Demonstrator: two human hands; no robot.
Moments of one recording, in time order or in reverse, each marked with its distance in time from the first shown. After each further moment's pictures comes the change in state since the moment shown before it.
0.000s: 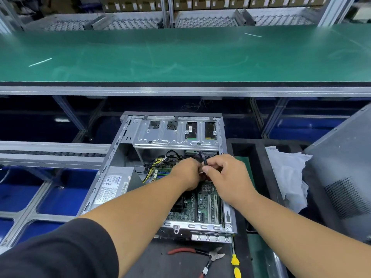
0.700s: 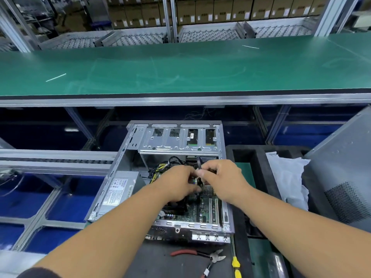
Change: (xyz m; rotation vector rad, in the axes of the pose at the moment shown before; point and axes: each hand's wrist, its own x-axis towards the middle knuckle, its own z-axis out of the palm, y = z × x) left_hand -0.062 -0.015 -0.038 -0.052 0.008 0.134; right_hand 0.001 -0.030 -0.014 -0.079 -0.204 0.074
